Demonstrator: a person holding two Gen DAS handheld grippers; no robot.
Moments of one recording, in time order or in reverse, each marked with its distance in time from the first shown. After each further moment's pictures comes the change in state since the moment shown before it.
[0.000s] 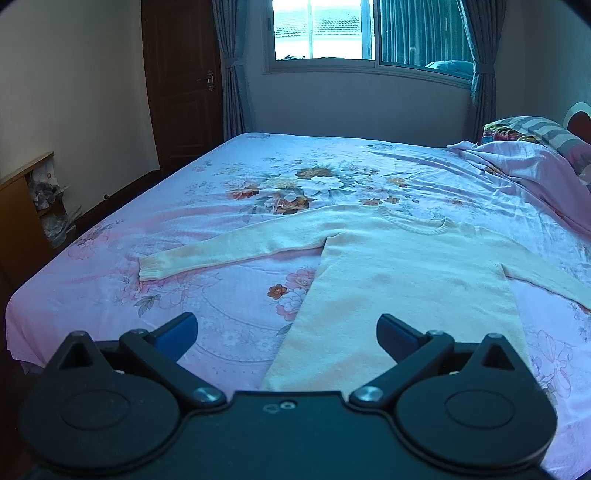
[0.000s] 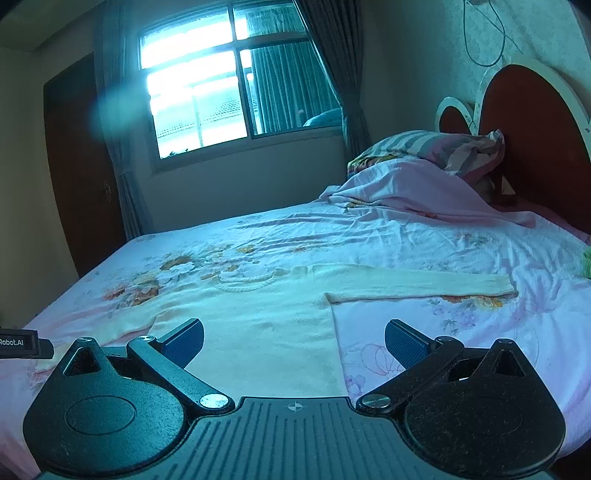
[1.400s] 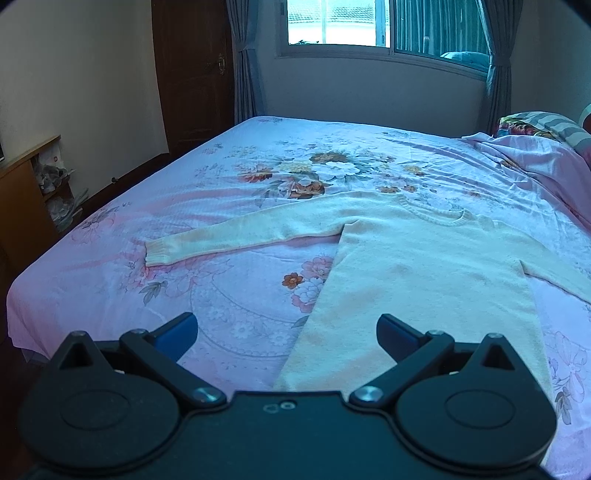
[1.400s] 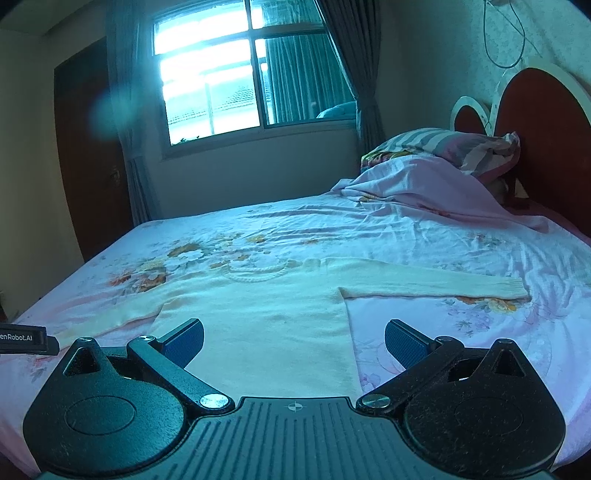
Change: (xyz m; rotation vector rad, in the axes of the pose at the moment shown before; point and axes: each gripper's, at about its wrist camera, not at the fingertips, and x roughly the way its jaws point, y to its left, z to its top) left arm 0.030 0.014 0.000 -0.028 0.053 0.027; right arm 0.022 0.012 -0.003 -0.050 0.027 0.022
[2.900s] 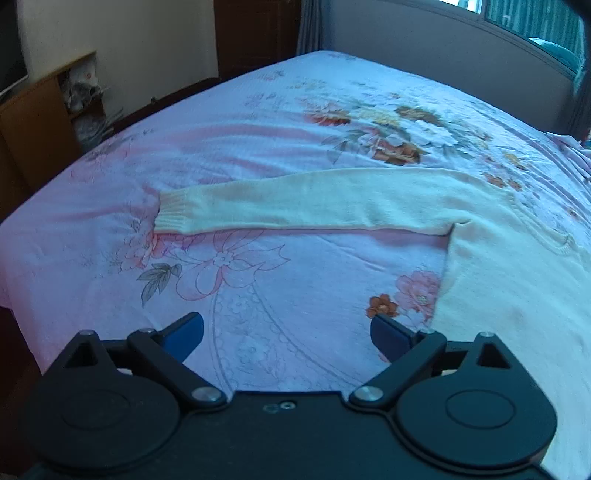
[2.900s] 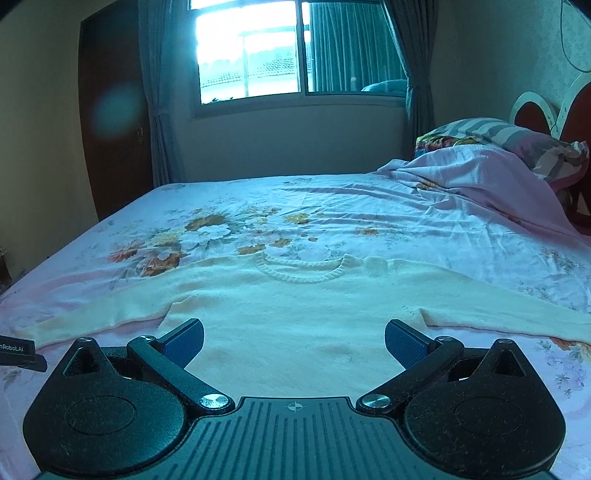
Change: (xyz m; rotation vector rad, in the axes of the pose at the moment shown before) left arm 0.170 0.070 0.047 -0.205 0.232 0.104; right arm 0.189 0.066 0.026 -0.108 0.100 0.069
